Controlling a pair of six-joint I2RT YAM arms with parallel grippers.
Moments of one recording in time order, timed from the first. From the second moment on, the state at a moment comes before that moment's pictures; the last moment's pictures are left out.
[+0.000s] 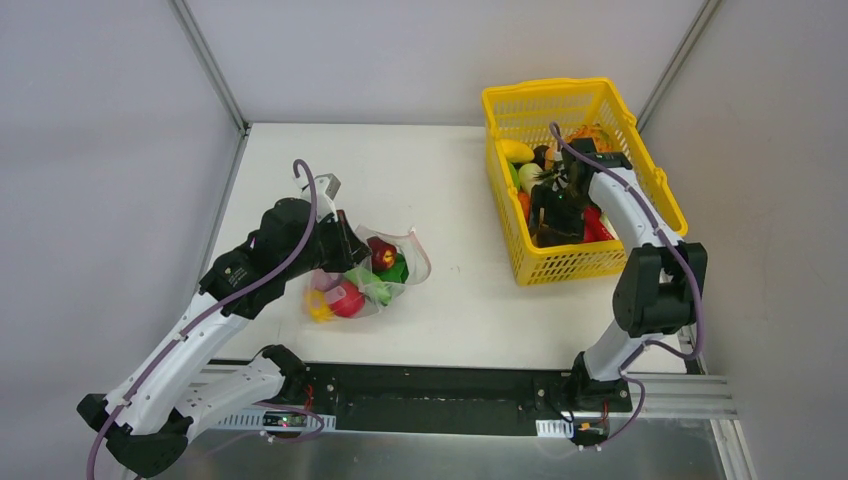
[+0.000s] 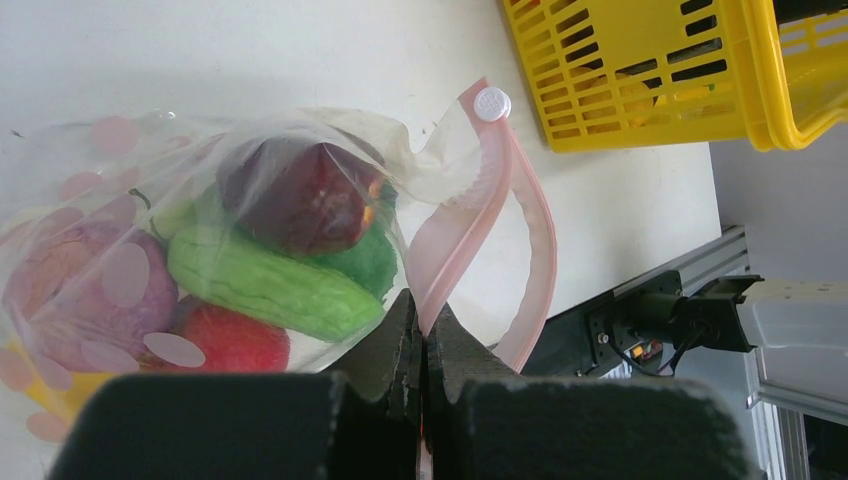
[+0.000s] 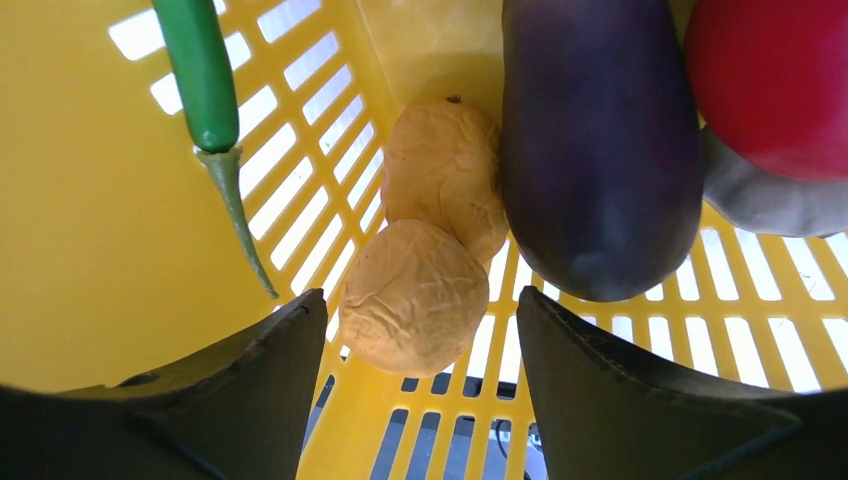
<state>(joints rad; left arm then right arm) -0.64 0.84 1.06 -0.76 -0.01 -0.63 0.12 1.67 1.43 -1.15 -0.21 0.27</state>
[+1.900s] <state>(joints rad) -0.64 0.84 1.07 -0.77 0.00 -0.61 0.34 1.73 1.36 -1.14 -0.28 0.26</state>
